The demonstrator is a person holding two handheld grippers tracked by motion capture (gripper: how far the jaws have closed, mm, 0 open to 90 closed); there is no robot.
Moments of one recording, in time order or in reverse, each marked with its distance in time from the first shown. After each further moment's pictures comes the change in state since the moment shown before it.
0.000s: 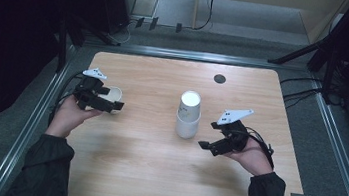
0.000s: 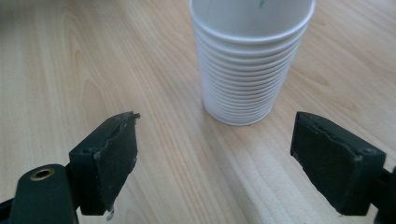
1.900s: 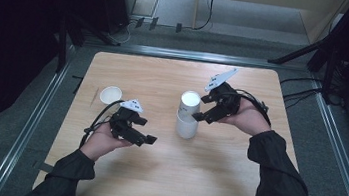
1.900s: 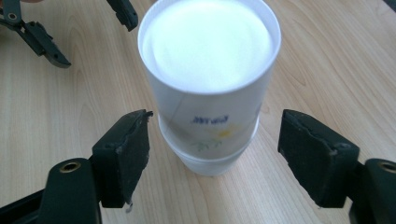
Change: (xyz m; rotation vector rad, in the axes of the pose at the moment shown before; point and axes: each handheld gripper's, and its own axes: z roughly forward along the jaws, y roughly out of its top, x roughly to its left) left arm -0.090 -0.015 0.060 0.034 -0.274 0.112; right arm -0.031 0.098 0.000 0.132 0.079 -0.136
